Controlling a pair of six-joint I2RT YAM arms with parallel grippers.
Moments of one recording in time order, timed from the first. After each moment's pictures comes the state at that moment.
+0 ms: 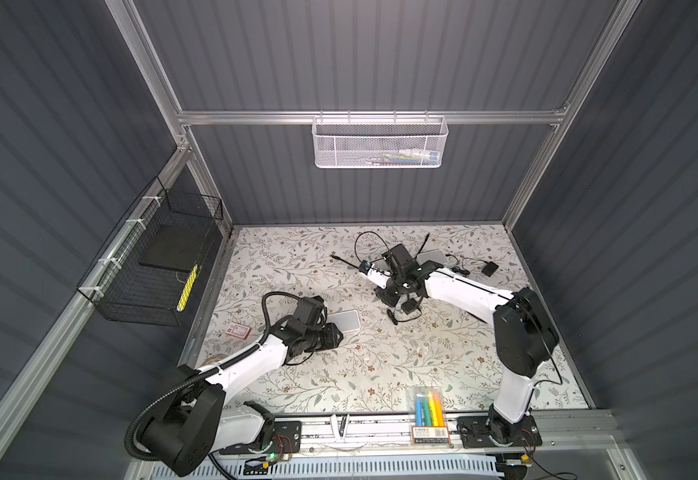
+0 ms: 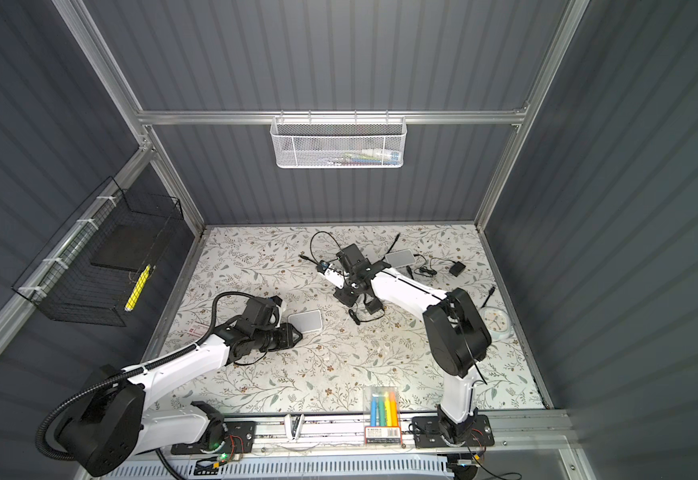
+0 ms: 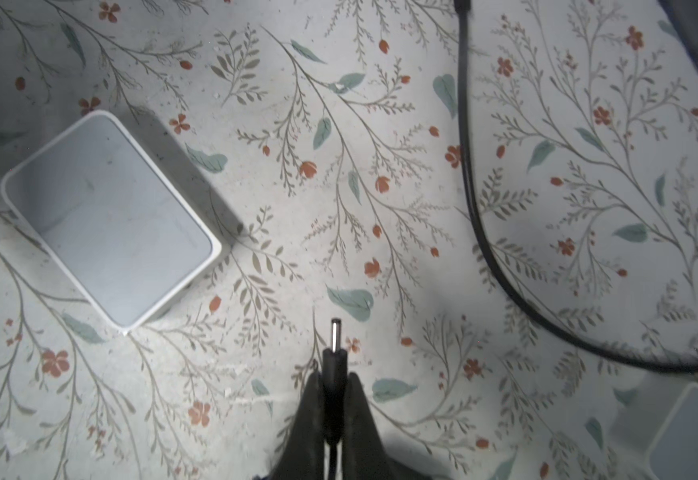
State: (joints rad) left arm -0.56 1.28 0.57 -0.23 0.26 -0.63; right arm 0.65 1.91 1.42 -0.51 -0.10 -0.42
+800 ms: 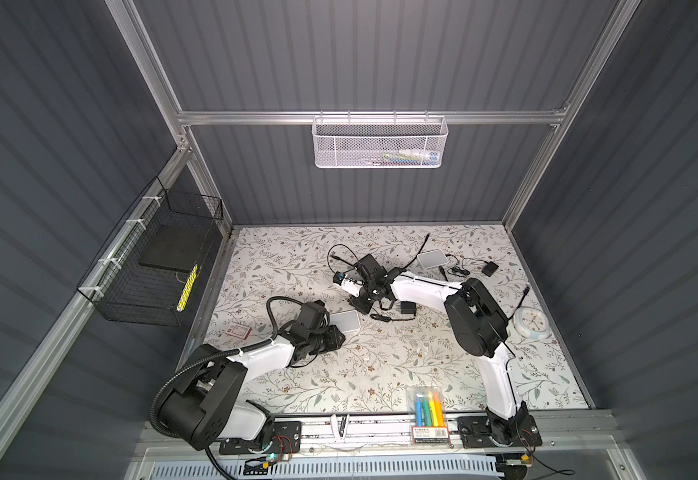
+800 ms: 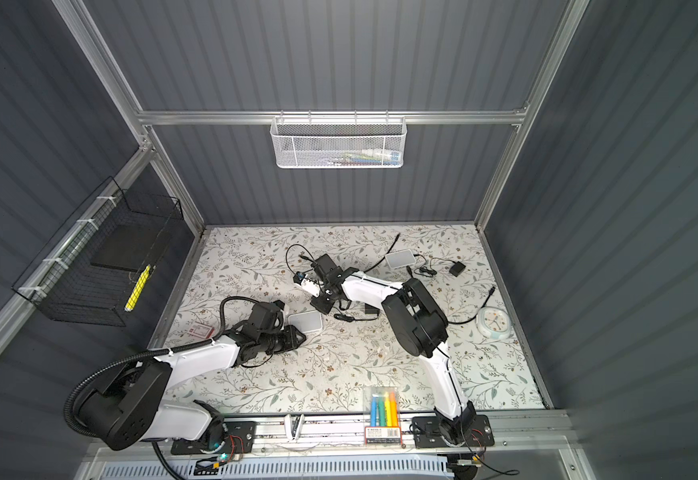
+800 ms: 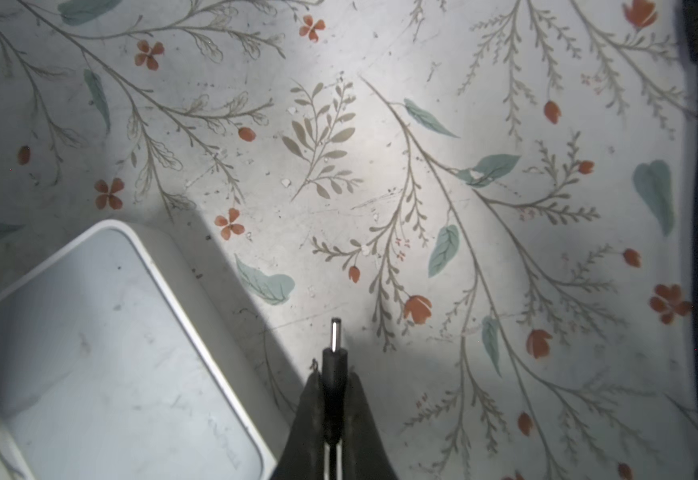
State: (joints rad) left arm -0.56 1.40 0.50 -0.01 0.27 -0.69; right arm 0.74 2.17 1.58 -0.43 -0.21 -0.38
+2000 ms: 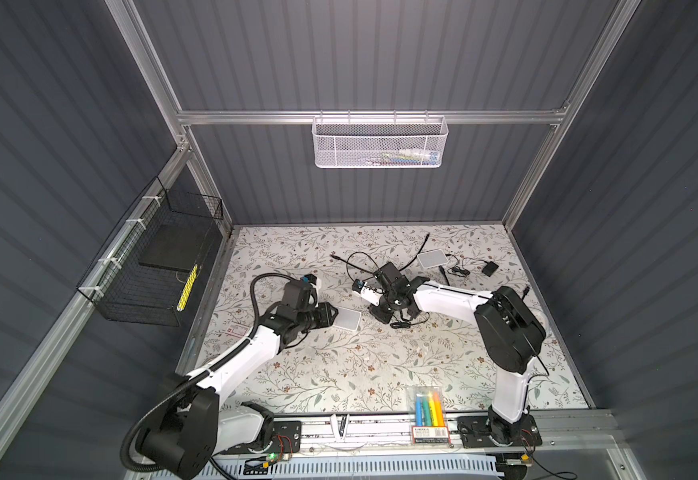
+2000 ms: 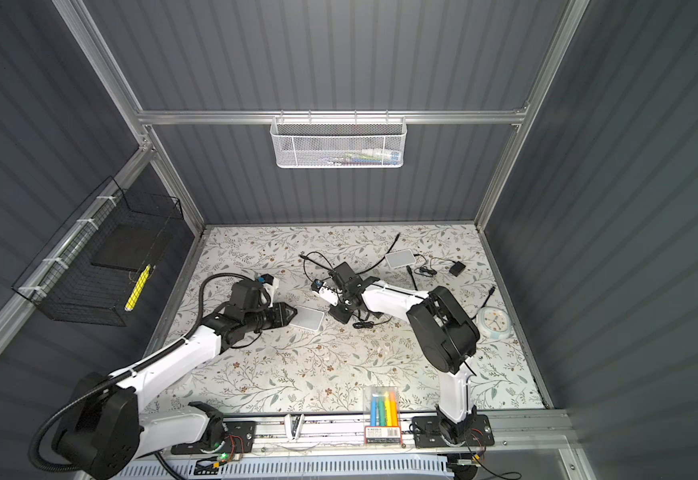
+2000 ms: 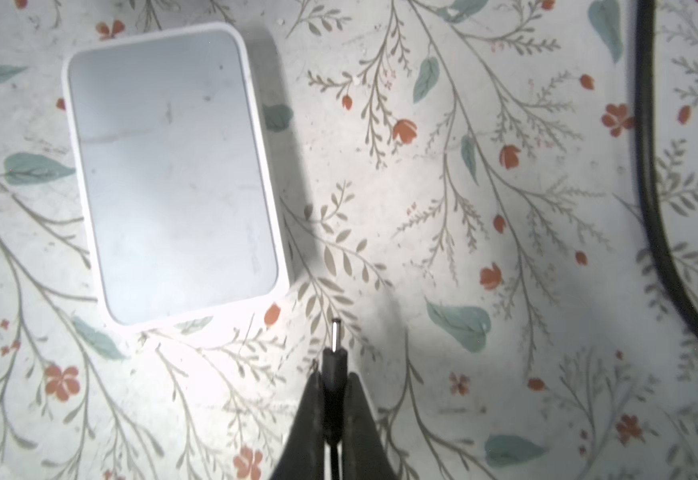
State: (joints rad) left arm -0.41 1.23 0.72 -0.24 0.27 -0.49; right arm 0.71 1.89 1.23 -0.40 -0.13 -0.39
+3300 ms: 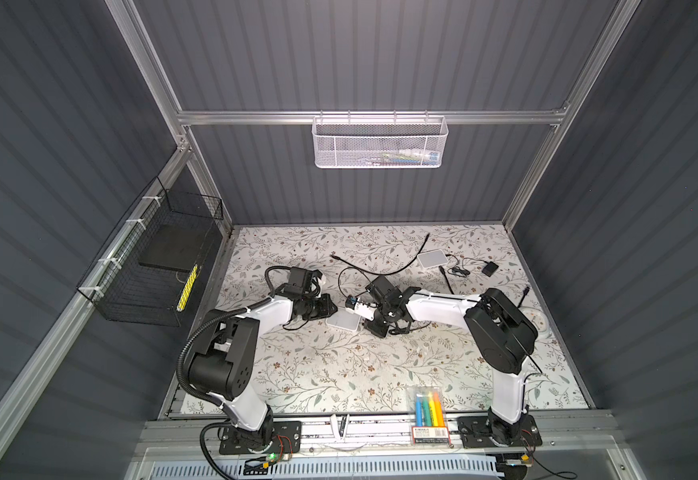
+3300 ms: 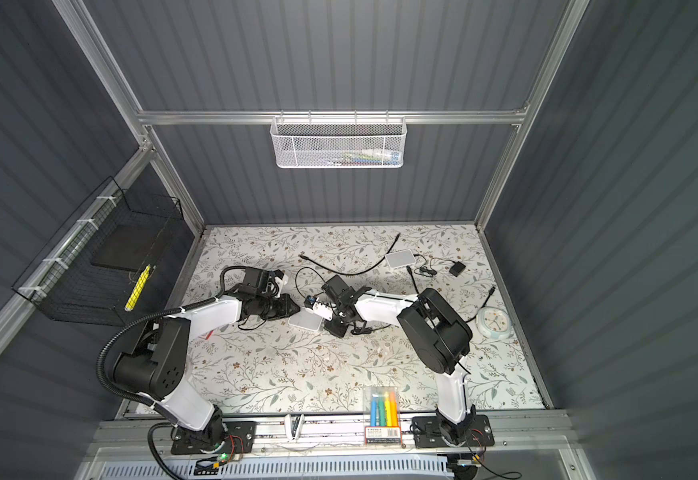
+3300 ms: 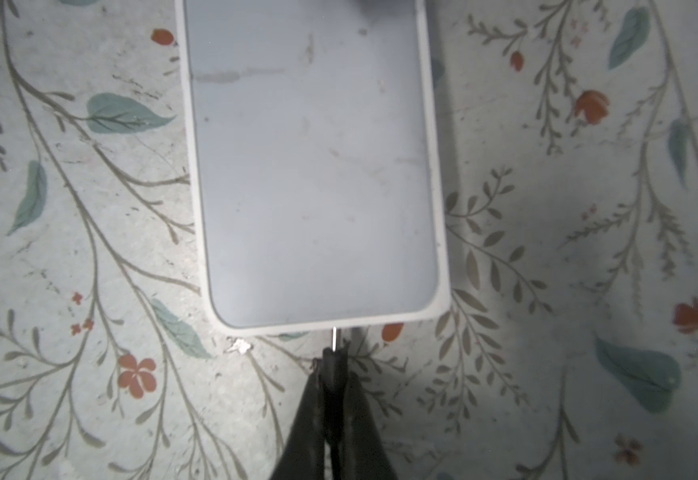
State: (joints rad) left arm -0.32 1.66 0.88 -0.22 0.46 -0.37; right arm 0.77 1.96 1.21 -0.38 -0.19 -0.40
